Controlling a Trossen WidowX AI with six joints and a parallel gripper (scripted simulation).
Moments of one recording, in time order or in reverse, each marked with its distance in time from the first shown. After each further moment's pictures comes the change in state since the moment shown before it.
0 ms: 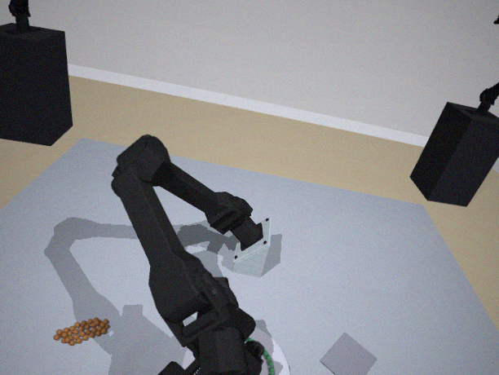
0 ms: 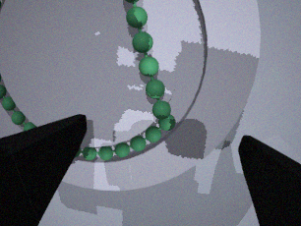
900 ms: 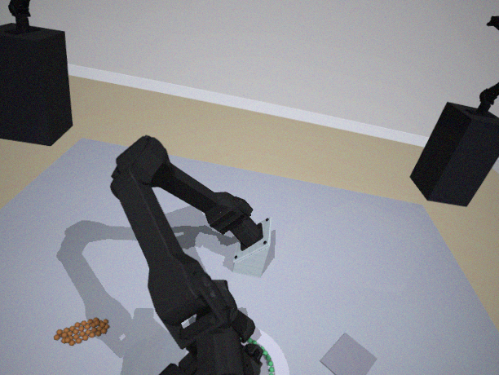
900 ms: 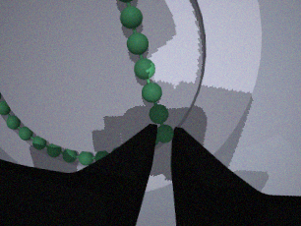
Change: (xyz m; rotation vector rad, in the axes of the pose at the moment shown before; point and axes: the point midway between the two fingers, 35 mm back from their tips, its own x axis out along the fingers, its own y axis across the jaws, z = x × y) arm 0.005 -0.001 0.000 0.011 -0.002 0.001
